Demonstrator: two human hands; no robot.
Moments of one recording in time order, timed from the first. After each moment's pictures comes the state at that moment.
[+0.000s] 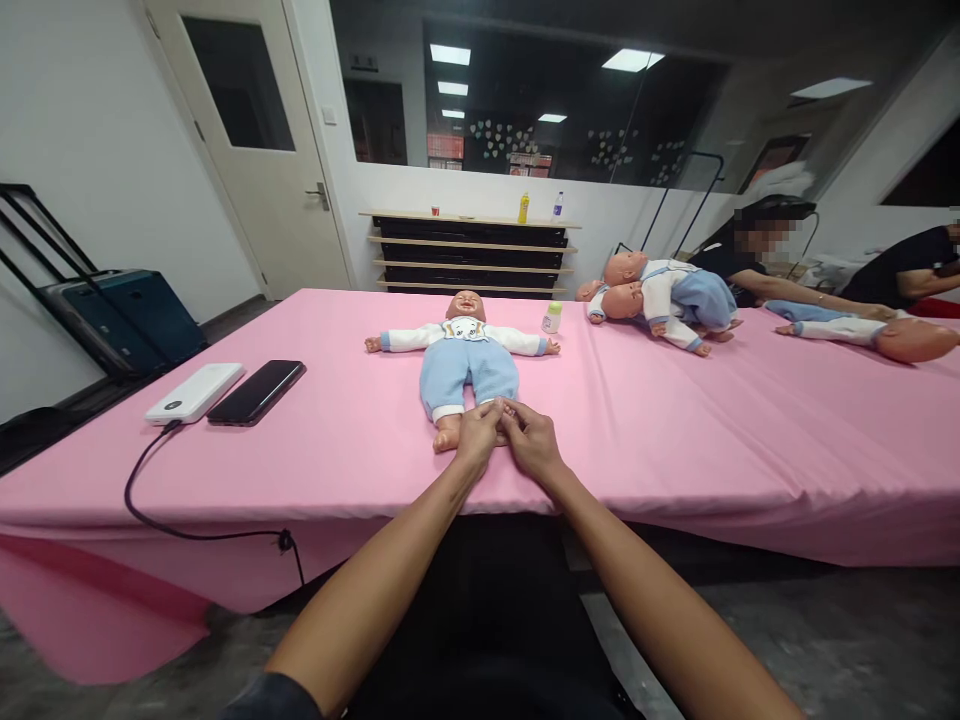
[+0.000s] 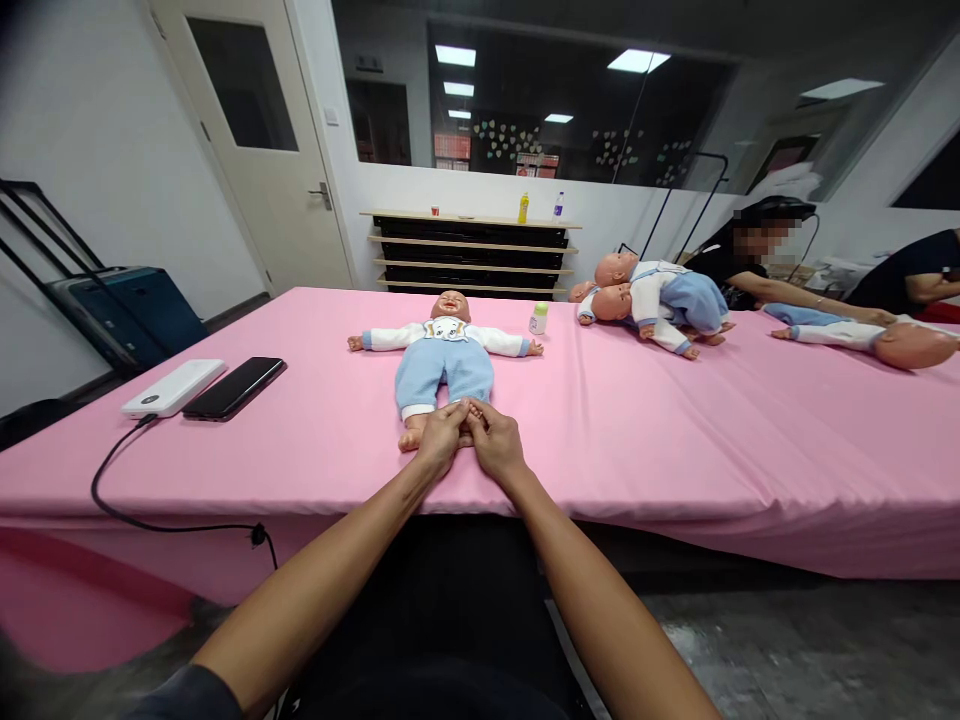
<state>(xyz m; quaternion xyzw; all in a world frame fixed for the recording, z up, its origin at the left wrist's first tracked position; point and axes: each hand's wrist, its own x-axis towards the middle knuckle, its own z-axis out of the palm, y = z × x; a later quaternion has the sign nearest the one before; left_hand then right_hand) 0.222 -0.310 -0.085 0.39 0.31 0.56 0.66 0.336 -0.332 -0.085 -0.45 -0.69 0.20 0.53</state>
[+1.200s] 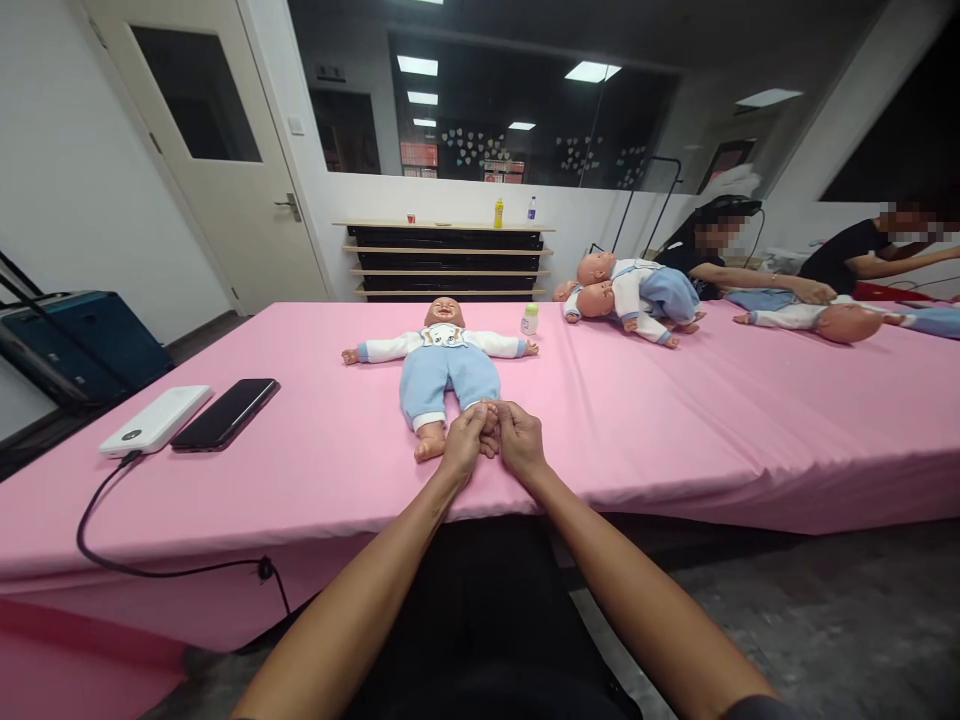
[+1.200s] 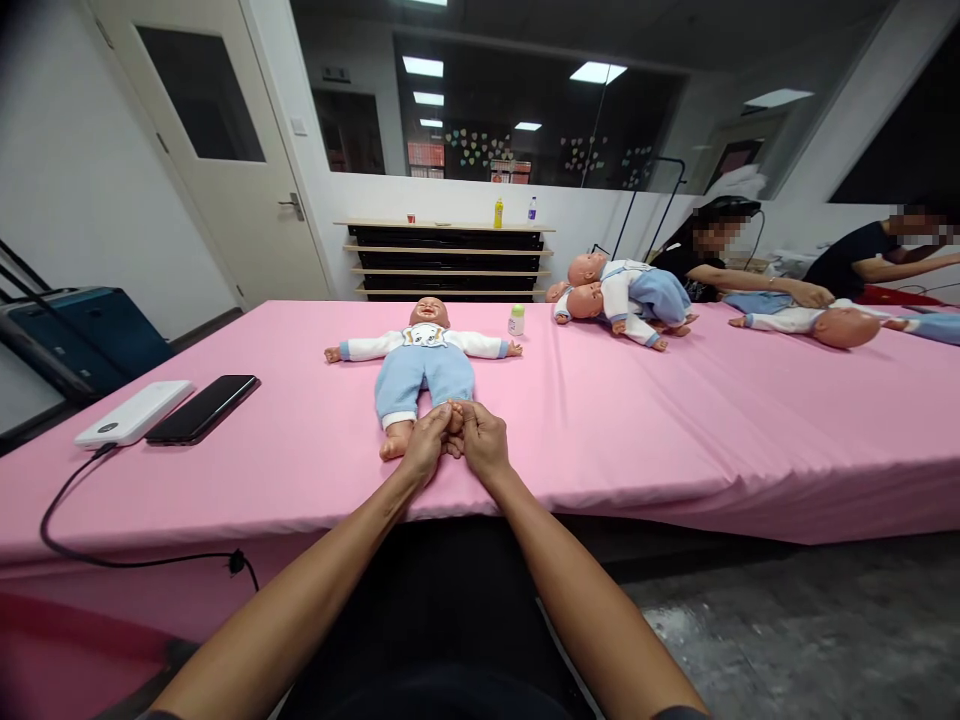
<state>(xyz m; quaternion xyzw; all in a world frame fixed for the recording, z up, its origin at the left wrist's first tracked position) 0.222 -0.315 -0.088 0.50 0.32 0.53 0.61 0.334 -0.338 -0.079 -0.48 -0.63 0.20 0.58</state>
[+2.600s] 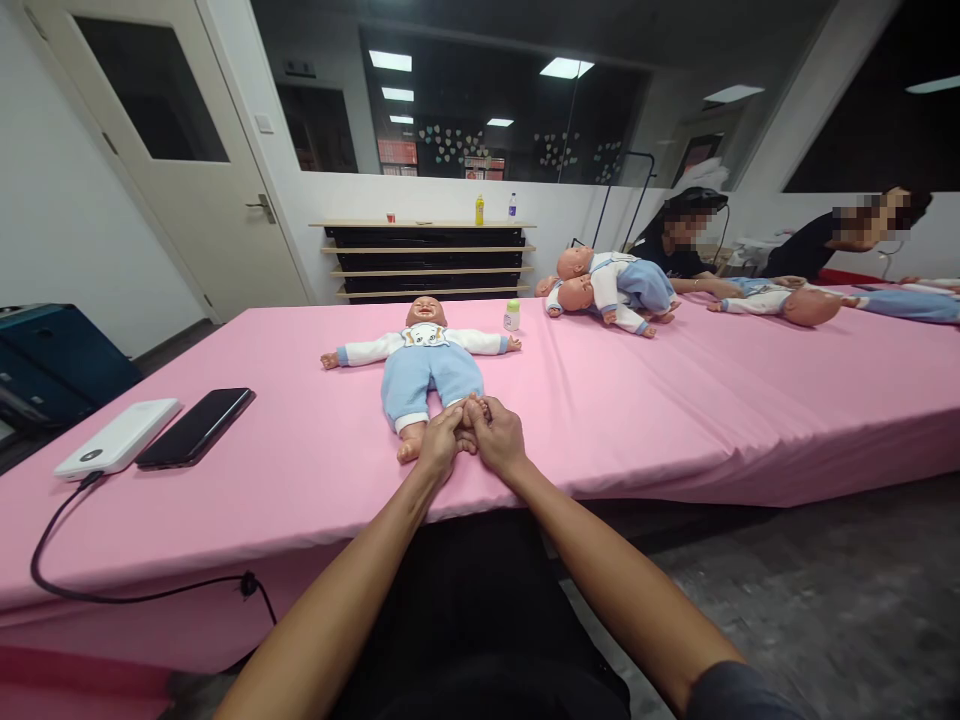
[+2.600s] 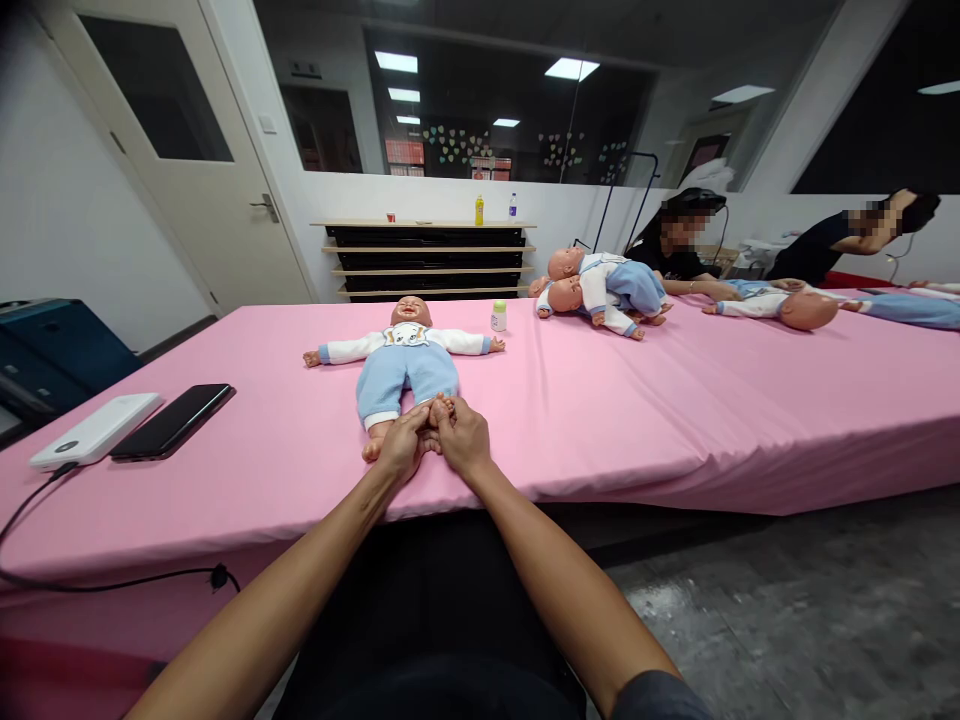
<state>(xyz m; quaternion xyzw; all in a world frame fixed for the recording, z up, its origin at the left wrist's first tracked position) 0.215 -0.315 -0.079 0.43 0.31 0.49 0.69 0.332 -0.341 -0.075 -0.56 -0.64 0.10 0.51</state>
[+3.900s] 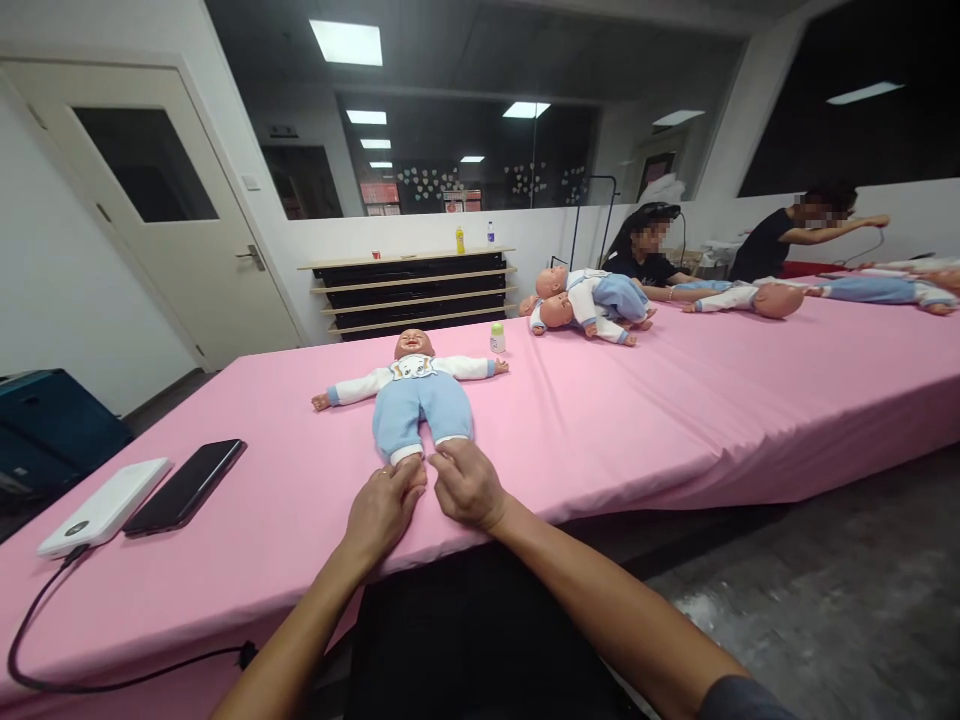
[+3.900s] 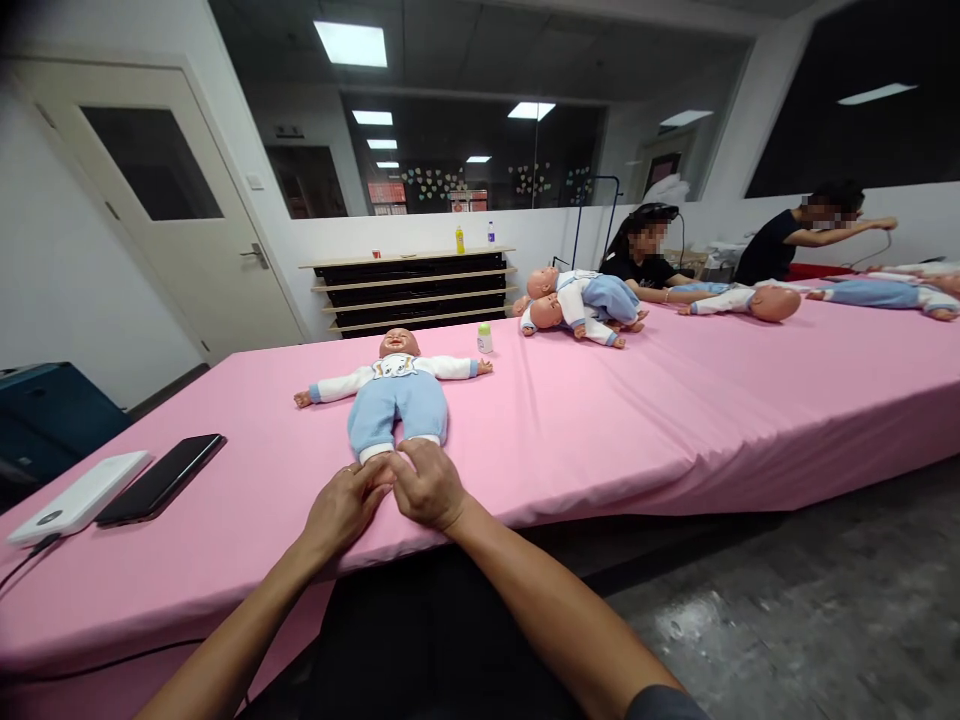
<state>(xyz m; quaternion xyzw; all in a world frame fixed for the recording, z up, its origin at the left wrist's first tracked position) 0.114 -0.347 -0.073 0.83 0.51 0.22 0.03 0.304 -0.356 -0.072 -0.34 -0.79 -0.18 0.48</state>
